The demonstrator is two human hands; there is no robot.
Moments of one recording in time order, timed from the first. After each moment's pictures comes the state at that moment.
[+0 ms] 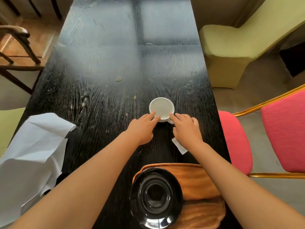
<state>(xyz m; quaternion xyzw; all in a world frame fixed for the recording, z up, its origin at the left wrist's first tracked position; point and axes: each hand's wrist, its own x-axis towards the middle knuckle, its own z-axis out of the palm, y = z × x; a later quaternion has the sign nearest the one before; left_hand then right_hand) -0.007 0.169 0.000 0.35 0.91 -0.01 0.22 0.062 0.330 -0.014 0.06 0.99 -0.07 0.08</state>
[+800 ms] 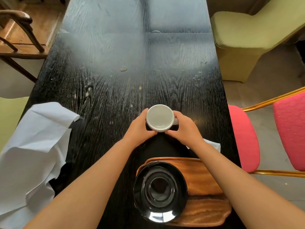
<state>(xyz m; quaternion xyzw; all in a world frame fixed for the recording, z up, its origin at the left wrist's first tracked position) 0.014 0.138 -0.040 0.14 0.87 0.41 0.22 0.064 0.321 -0.043 0.06 0.93 -0.36 0.05</state>
